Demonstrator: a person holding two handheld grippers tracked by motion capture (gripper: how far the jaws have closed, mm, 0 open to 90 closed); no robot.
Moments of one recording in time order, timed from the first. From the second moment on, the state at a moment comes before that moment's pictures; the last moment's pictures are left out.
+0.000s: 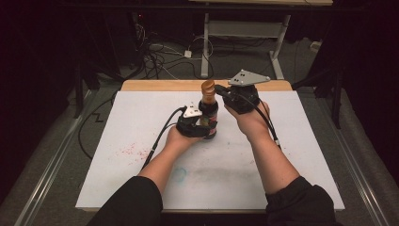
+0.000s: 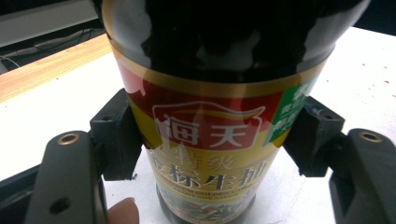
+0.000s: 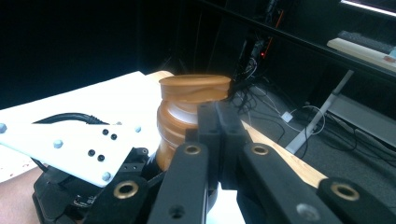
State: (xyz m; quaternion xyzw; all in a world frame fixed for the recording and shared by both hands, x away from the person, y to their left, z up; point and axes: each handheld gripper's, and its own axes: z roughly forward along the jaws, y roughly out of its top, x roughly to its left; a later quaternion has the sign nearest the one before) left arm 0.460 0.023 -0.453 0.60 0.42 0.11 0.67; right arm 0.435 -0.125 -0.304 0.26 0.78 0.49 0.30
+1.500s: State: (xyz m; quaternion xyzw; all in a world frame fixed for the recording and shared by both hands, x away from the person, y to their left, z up) left arm 0.459 0.023 -0.454 0.60 0.42 0.11 0.67; right arm 0.440 -0.092 -0.283 0.24 0.78 0.50 0.30
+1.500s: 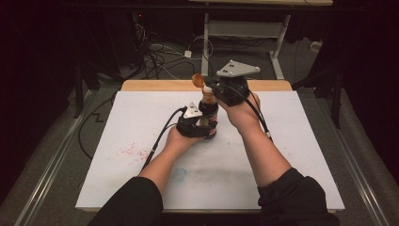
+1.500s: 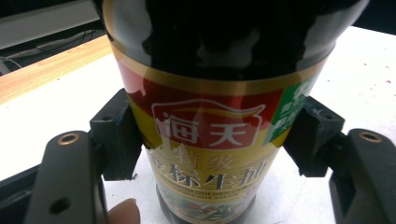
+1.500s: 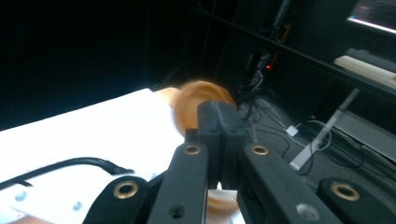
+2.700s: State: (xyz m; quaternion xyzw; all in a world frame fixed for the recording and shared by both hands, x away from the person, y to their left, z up) left arm 0.461 0.028 -0.454 0.60 0.44 0.08 0.67; right arm 0.435 -0.127 -0.300 0.26 0.76 0.53 0.28
